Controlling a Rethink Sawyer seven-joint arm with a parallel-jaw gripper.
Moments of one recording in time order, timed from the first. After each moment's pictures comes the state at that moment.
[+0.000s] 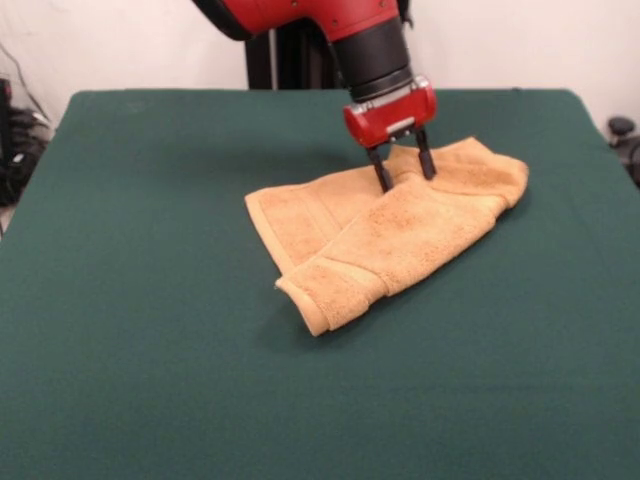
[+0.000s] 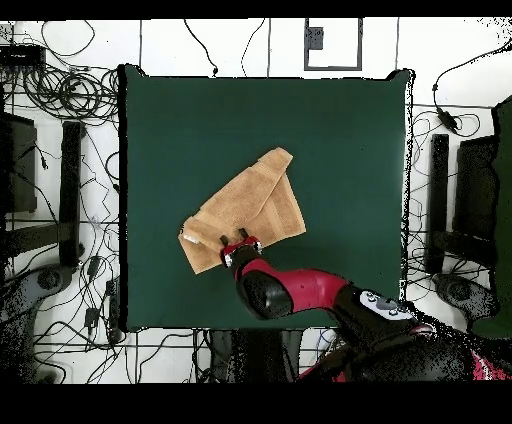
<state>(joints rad) -0.64 -0.36 0.40 2.05 -0.53 -0.26 1.43</state>
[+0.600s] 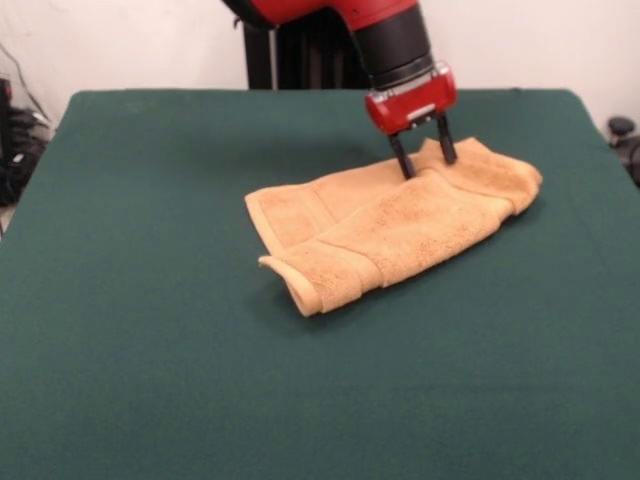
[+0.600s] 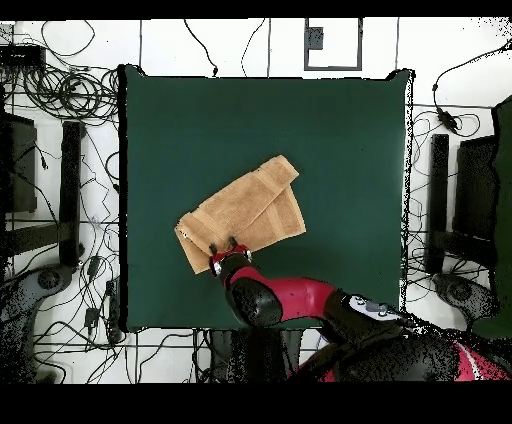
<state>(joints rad) -0.61 -0.35 0.40 2.12 -0.46 -0.29 1.43</state>
